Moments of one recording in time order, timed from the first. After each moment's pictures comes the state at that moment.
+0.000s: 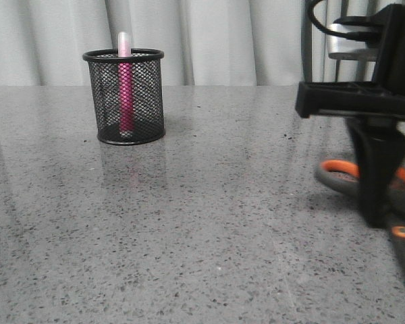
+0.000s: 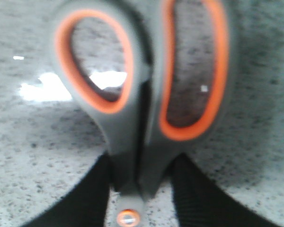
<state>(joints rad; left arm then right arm) -0.54 1.04 -1.18 -0.72 0.35 0.59 0.50 1.49 -0.99 0.08 1.10 0.53</state>
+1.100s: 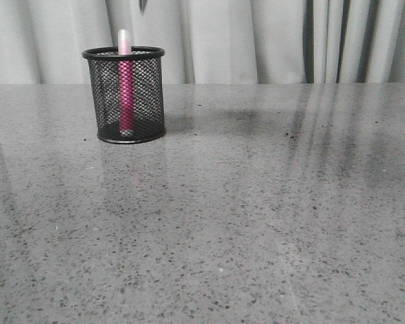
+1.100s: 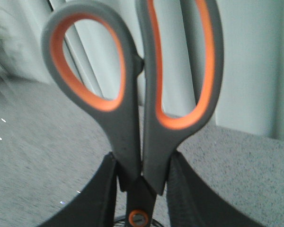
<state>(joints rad) -0.54 0.81 -1.18 -0.59 0.35 0.59 0.61 1.65 -1.41 0.03 0.02 0.16</state>
